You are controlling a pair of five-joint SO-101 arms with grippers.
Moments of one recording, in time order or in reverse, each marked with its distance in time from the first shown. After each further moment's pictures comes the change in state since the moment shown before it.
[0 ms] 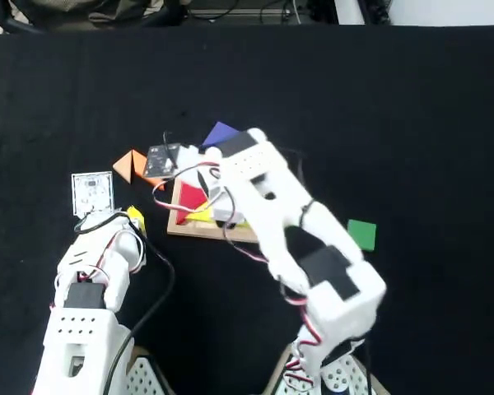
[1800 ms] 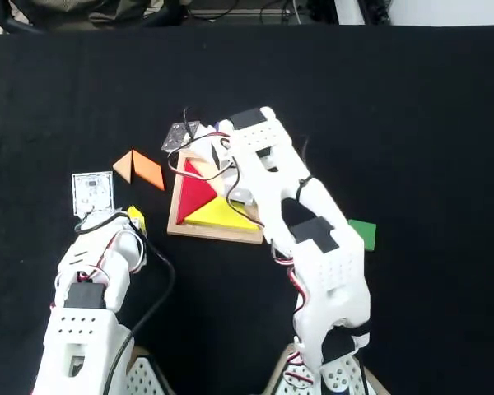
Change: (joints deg) left arm 0.2 0.0 0.0 0.0 0.0; right arm 6.7 15.8 -17.1 5.8 -0.5
